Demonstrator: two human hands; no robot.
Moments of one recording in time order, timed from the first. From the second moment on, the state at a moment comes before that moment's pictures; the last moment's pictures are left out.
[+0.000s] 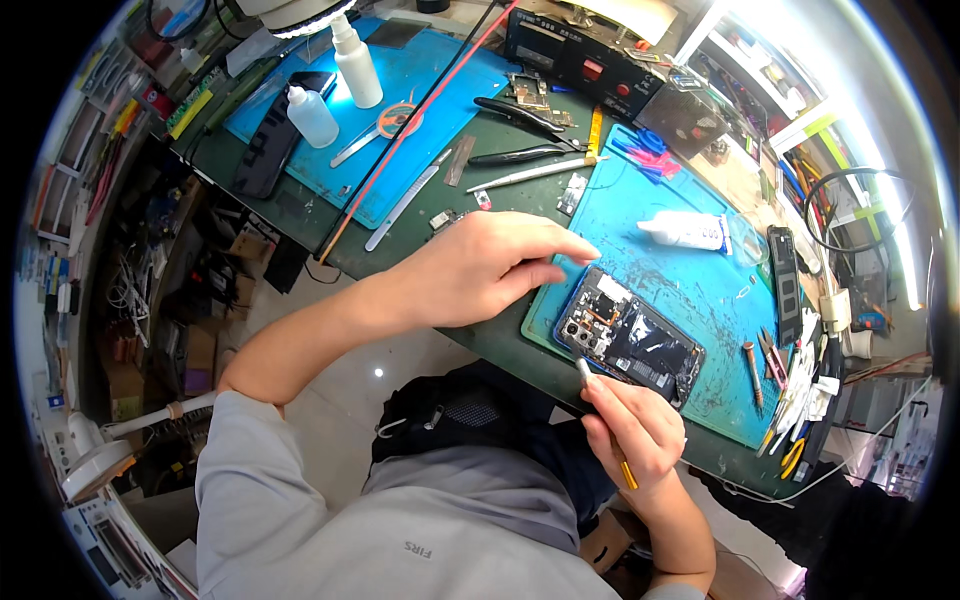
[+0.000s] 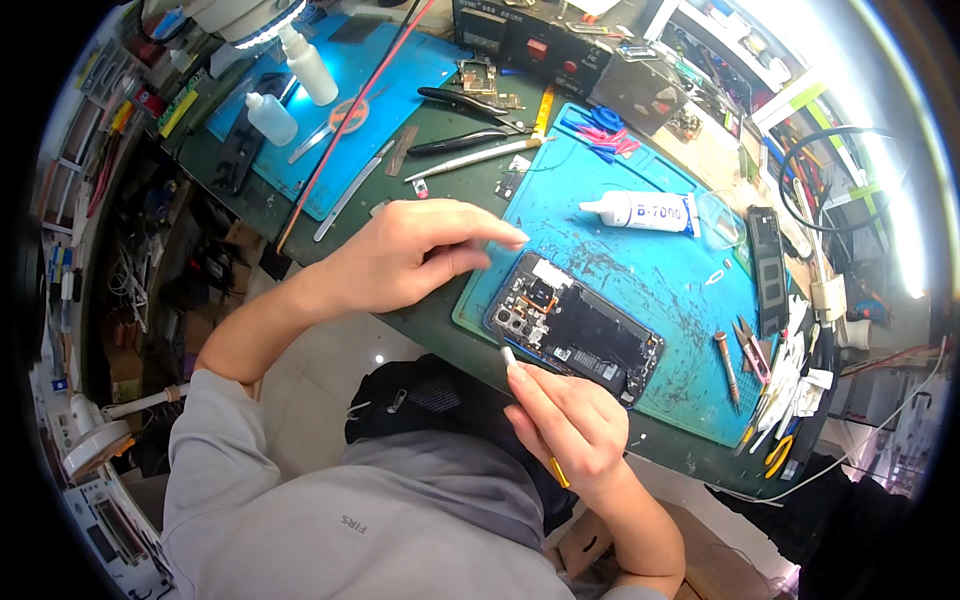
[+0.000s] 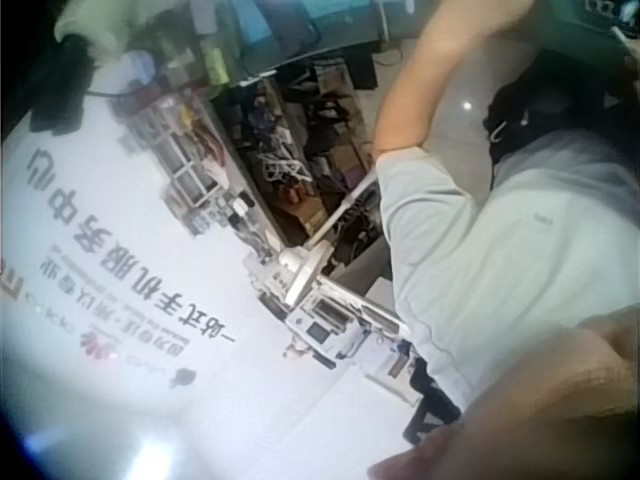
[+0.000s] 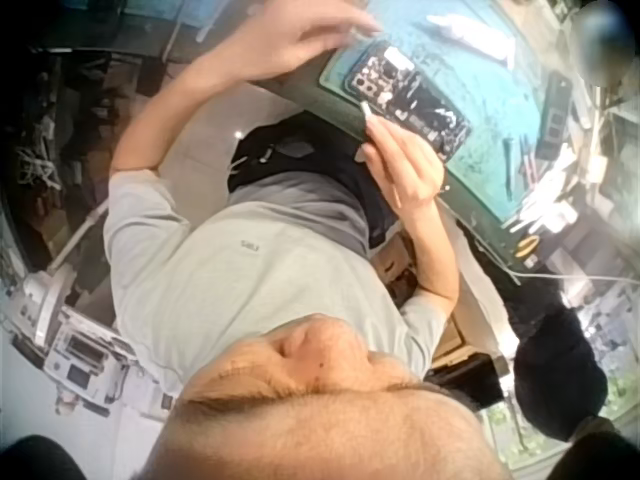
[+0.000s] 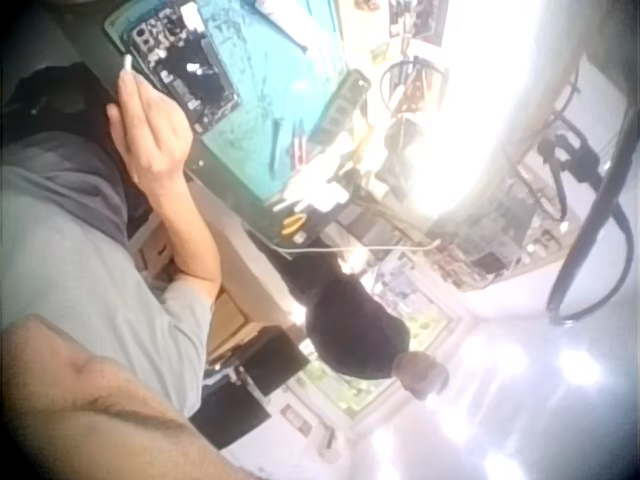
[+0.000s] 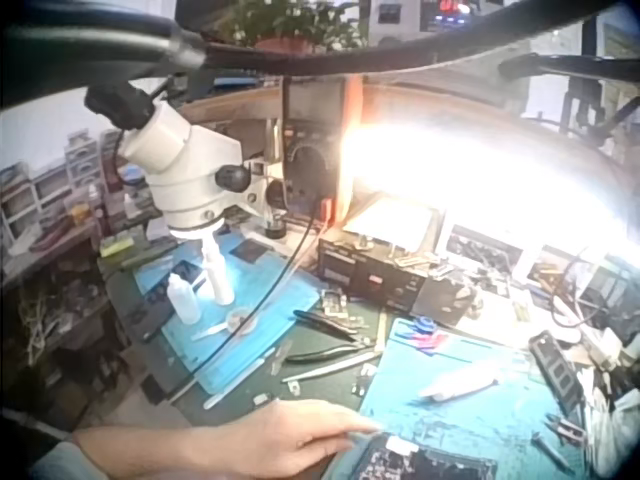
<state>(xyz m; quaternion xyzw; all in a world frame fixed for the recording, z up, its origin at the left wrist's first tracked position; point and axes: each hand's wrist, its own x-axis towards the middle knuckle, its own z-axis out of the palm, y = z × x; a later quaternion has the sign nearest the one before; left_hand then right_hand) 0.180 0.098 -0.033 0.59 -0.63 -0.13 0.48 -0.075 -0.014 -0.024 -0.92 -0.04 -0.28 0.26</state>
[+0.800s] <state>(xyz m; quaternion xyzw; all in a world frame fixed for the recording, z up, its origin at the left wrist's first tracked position) 0.173 0.167 0.024 0.68 -0.65 -0.17 0.30 -0.102 -0.025 -0.026 -0.88 -0.01 -0.36 0.31</state>
